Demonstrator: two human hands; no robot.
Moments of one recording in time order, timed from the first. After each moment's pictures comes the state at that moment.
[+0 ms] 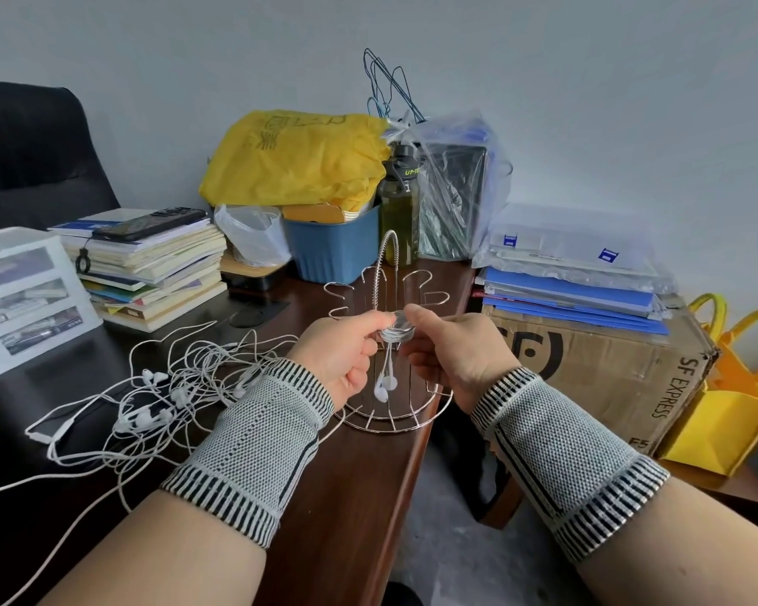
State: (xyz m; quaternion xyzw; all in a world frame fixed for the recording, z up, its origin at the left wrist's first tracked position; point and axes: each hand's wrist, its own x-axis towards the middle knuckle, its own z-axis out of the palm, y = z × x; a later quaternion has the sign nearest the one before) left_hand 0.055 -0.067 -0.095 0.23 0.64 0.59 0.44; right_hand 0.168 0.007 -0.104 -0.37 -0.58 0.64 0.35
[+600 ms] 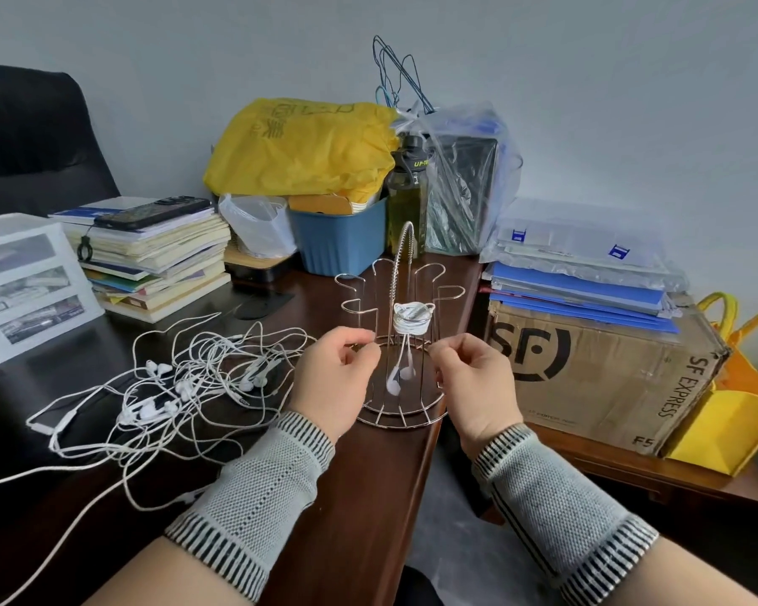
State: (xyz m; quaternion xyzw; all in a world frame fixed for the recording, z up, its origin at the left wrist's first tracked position) left_hand 0.041 -0.079 -0.153 0.39 0.71 0.57 0.13; right_hand 0.168 -0.005 -0.154 -0.40 -0.61 0.51 0.46
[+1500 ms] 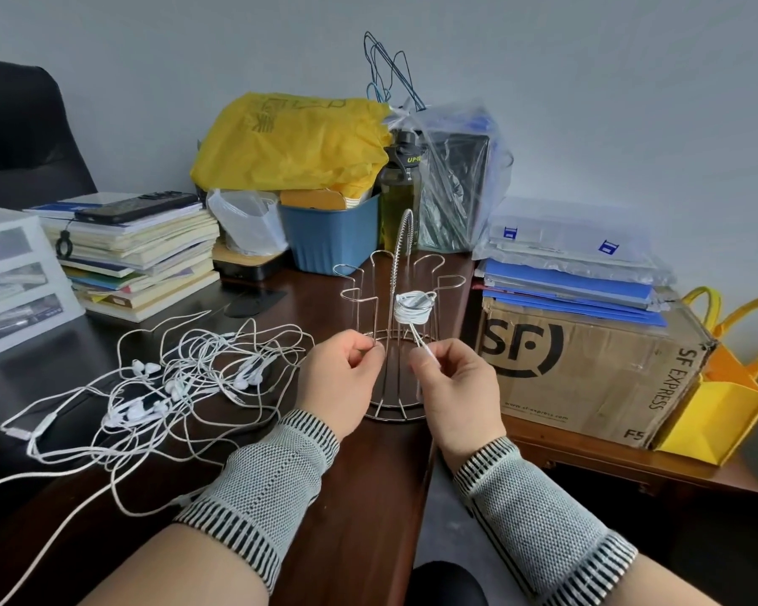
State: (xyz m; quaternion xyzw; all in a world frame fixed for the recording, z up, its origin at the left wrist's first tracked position) left_hand 0.031 -0.067 -0.177 0.43 0.73 0.53 0.07; right_hand 0.153 -0.021 -0.179 -0.37 -0.63 0.47 0.50
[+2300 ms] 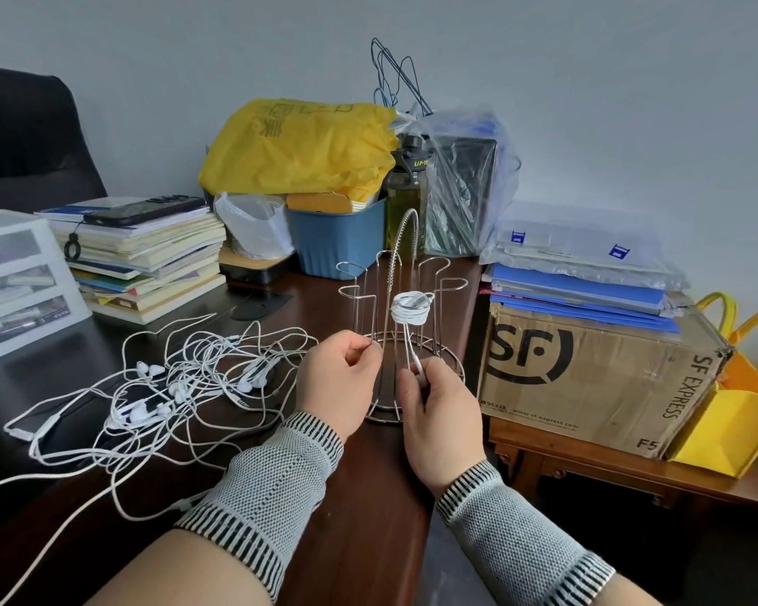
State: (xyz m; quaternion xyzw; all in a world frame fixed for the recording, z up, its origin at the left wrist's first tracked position) left_hand 0.028 -0.063 -0.178 0.39 0.72 0.57 0.06; right_hand 0.137 -0.024 -0.209 -0.36 -0.77 0.22 0.48
